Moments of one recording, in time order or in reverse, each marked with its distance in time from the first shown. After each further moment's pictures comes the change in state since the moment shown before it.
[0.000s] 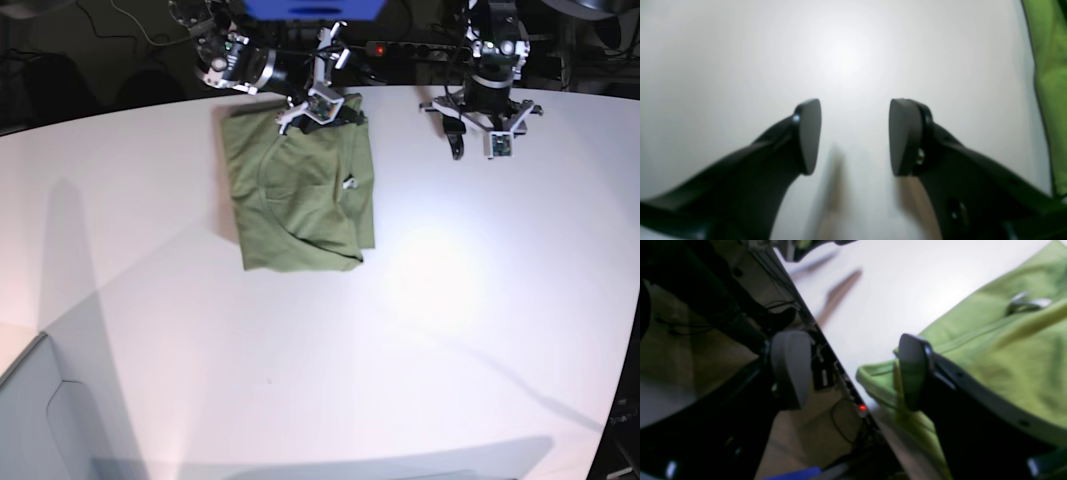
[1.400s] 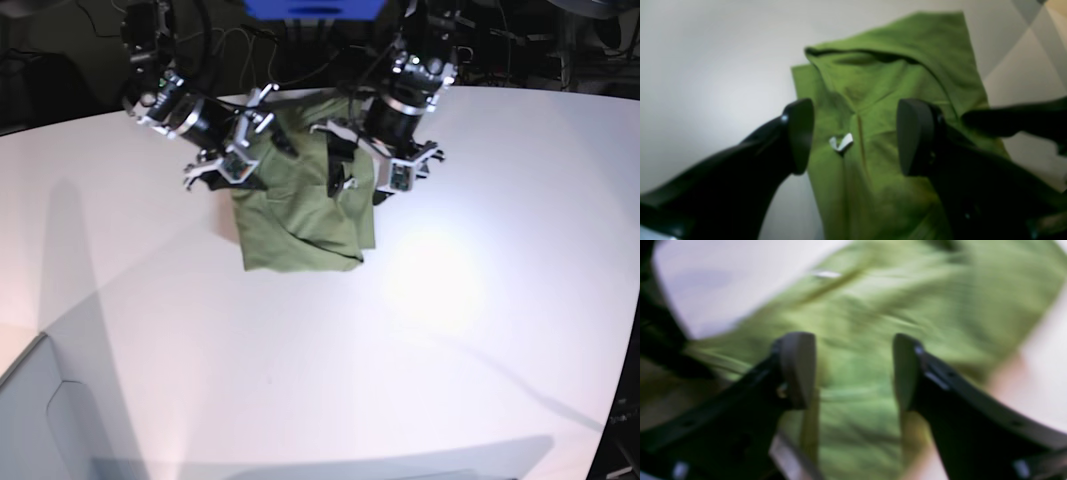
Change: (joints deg) left arm -8.3 6.1 22.3 2.1 0.0 0.2 0.2; right arm 4.0 2.2 20.3 6.0 -1.3 0.7 -2.2
